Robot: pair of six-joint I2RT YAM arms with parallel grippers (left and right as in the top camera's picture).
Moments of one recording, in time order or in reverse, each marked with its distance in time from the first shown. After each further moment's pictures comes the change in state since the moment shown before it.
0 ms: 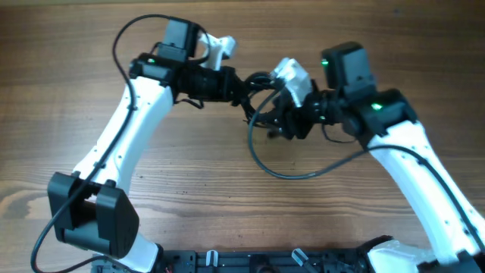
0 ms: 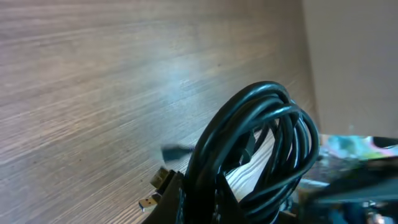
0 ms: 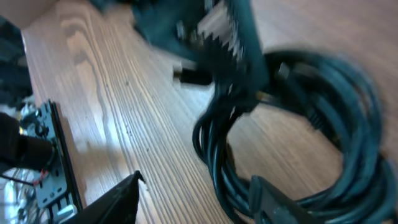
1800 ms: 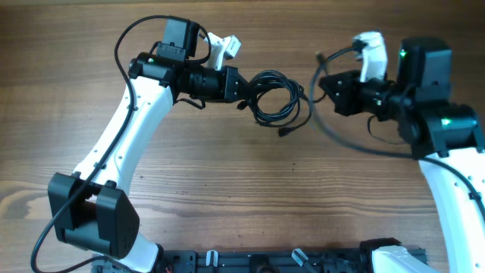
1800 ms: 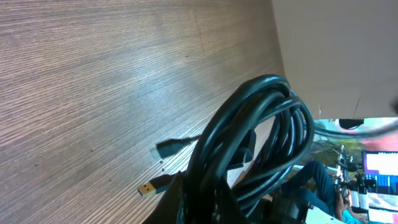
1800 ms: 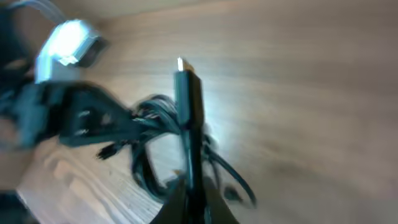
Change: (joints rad) left arm -0.021 0.000 0.006 -0.002 0.102 -0.002; right arm -0.306 -0.184 0.017 -0.033 0.082 0.499
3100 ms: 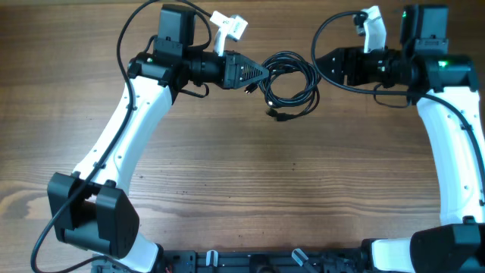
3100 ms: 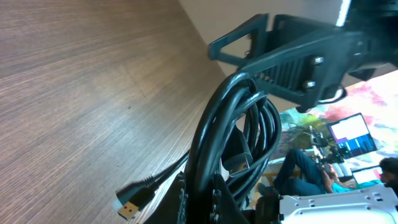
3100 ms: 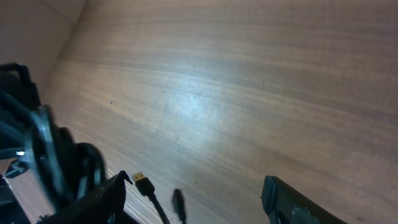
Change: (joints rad) left arm 0.005 0.000 -0.001 0.286 0.235 0.021; right arm -0.089 0.301 0.214 -0.061 -0.112 -0.233
